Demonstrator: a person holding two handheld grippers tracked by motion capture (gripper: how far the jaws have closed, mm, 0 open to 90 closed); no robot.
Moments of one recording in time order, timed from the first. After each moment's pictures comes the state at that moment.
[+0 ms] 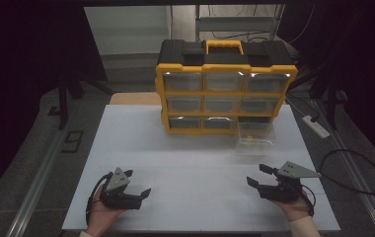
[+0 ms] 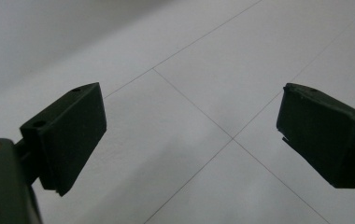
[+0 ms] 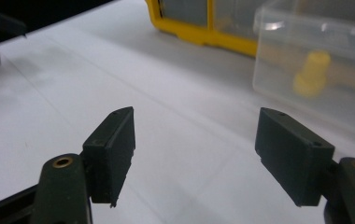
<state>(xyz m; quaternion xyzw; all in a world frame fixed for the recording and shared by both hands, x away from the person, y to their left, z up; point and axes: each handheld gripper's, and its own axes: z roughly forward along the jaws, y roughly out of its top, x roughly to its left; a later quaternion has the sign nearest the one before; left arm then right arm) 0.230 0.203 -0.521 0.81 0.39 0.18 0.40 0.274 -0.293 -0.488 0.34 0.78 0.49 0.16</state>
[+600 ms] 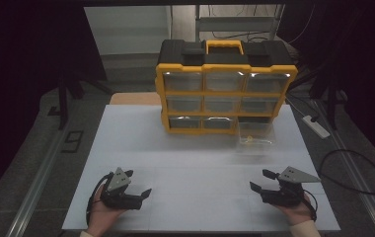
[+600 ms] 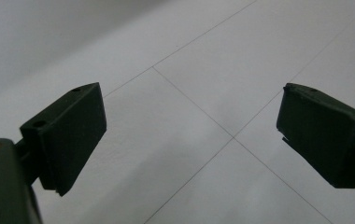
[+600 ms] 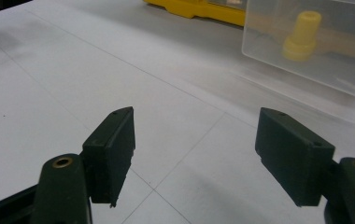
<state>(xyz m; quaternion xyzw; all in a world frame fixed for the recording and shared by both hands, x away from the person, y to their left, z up) 0.231 0.202 -0.521 0.81 0.39 0.18 0.39 0.271 -0.301 -0.501 0.35 0.79 0.47 0.17</state>
